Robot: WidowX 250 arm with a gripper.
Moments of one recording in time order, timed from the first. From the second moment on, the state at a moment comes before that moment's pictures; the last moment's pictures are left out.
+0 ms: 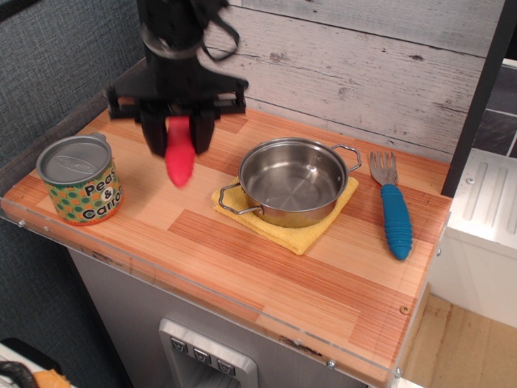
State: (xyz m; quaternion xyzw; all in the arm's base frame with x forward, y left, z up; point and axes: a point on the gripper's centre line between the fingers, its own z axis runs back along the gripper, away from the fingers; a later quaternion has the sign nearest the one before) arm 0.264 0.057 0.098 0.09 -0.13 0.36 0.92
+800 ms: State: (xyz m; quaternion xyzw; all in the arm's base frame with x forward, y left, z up) arm 0.228 -0.021 0.075 -0.01 -0.09 0.69 0.71
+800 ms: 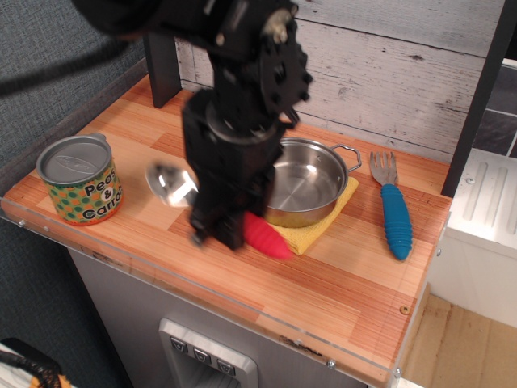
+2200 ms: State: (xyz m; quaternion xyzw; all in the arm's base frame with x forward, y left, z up) arm 0.238 -0.060 0.014 -0.02 -0.02 0.69 0.72
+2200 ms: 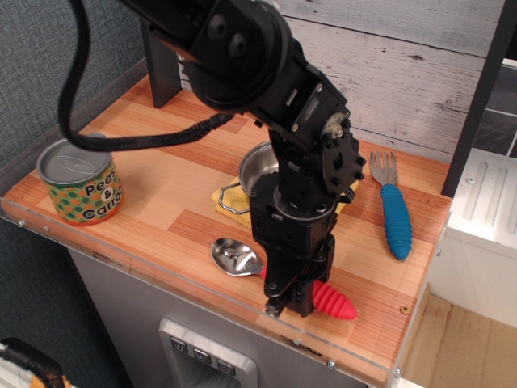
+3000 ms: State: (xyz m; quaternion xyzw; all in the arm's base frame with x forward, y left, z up) arm 0.240 -0.044 0.056 -0.01 -0.05 0.66 0.75
